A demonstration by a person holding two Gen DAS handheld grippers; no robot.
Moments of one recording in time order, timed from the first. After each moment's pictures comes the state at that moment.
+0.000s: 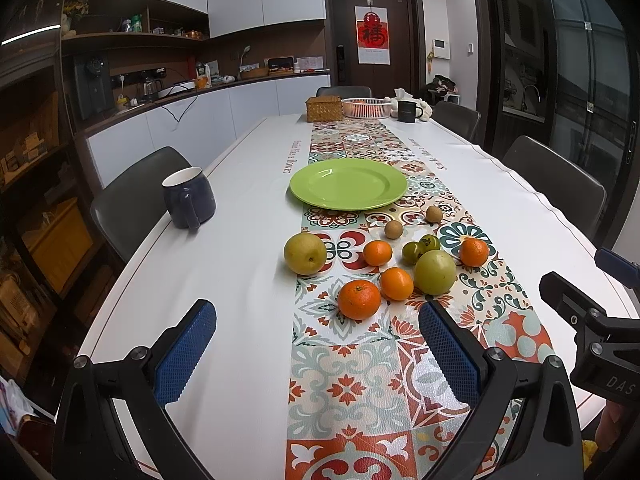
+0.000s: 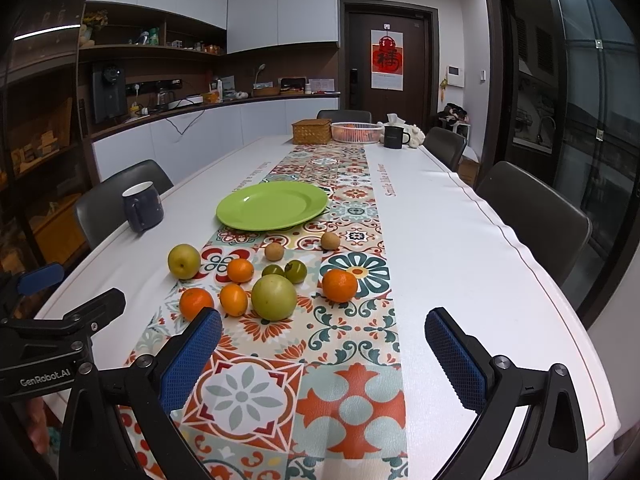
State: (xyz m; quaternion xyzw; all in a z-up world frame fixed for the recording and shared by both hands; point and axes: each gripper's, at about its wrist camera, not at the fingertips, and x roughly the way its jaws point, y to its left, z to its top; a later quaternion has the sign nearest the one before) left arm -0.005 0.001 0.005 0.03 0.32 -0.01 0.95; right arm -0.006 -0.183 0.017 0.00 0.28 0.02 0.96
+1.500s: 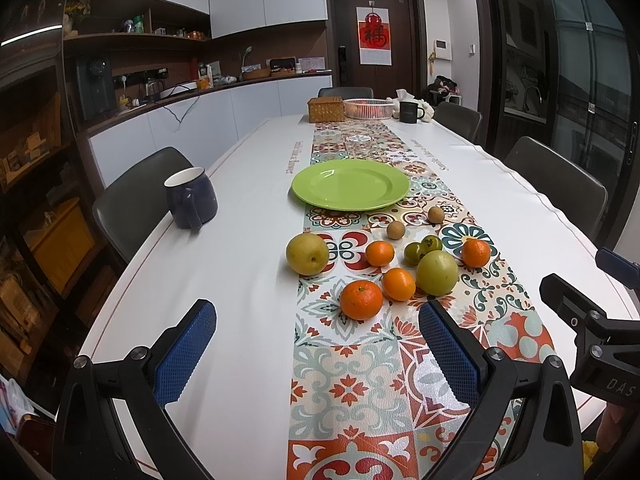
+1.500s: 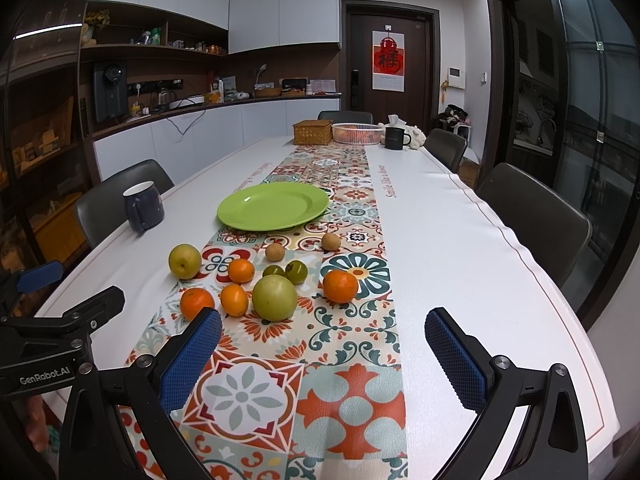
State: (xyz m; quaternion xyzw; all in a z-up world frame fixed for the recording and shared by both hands) left arm -0.003 0.006 0.009 0.03 0.32 -0.01 0.95; right arm -0.006 -0.180 0.020 -0.01 0.28 0.02 0.96
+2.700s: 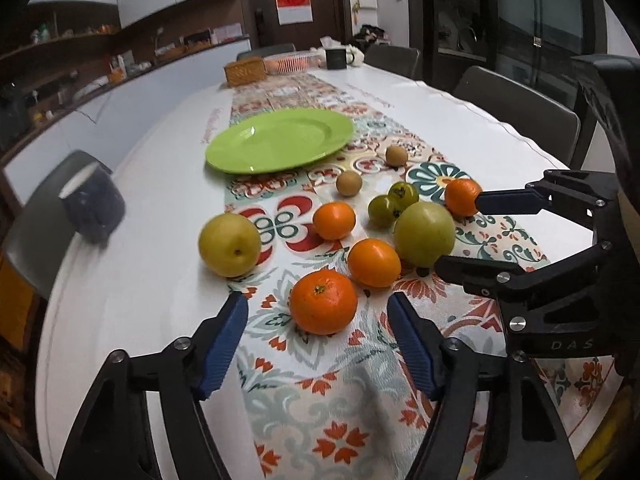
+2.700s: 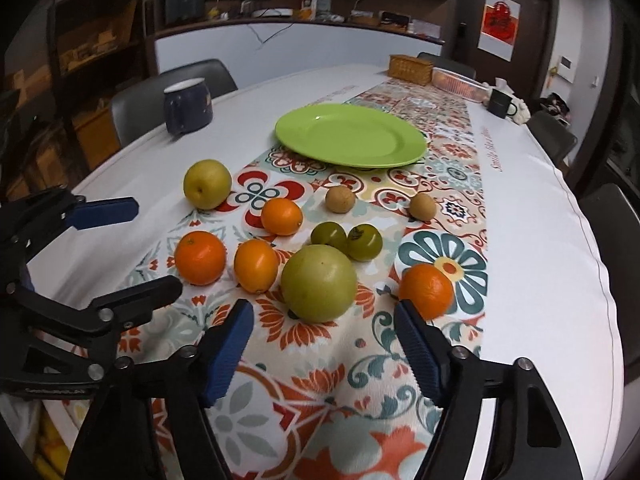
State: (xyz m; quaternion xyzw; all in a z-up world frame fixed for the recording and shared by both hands) left arm 0.082 -0.018 -0.060 0.10 0.39 -0.14 0.91; right arm 0.104 -0.142 -0.045 -0.12 0.40 0.18 0.89
